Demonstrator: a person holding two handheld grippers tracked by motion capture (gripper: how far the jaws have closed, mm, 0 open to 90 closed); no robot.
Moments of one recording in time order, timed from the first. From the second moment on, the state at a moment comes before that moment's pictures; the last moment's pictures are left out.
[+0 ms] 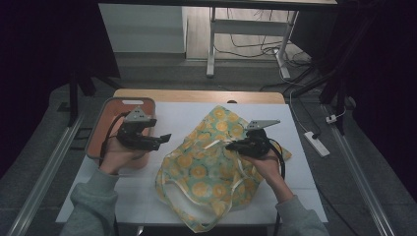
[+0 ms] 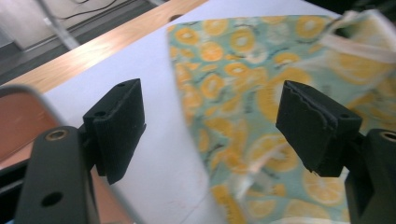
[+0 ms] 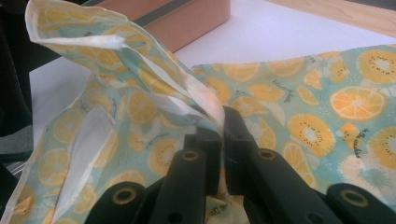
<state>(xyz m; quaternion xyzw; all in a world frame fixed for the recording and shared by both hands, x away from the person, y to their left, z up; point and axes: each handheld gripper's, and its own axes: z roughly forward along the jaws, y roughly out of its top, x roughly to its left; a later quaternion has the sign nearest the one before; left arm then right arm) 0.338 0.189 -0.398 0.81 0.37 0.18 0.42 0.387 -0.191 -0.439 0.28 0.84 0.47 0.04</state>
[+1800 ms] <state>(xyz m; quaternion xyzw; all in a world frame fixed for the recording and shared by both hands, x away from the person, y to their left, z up) 0.448 0.271 -0.492 0.78 0.58 0.13 0.20 0.384 -0.189 -0.442 0.28 0.84 0.46 0.04</state>
